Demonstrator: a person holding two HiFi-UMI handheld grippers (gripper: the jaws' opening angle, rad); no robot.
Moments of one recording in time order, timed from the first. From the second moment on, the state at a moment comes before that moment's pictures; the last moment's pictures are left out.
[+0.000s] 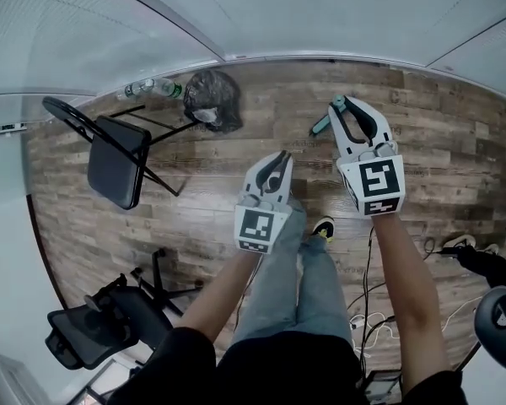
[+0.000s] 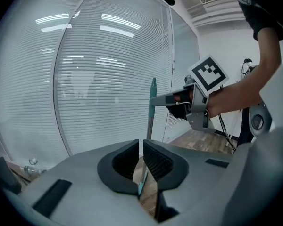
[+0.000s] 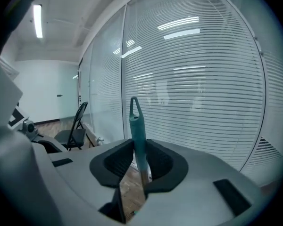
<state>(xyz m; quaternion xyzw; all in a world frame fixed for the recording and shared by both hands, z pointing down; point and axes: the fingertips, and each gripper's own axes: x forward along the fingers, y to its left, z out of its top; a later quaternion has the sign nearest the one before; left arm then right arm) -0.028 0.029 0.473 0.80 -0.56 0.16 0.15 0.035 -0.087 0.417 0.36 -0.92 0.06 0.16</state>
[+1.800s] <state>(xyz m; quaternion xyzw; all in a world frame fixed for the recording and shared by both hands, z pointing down) -0.125 -0.359 0.580 0.83 -0.49 0.19 0.17 -0.134 -0.396 0.455 0.47 -0.84 0.16 0.22</state>
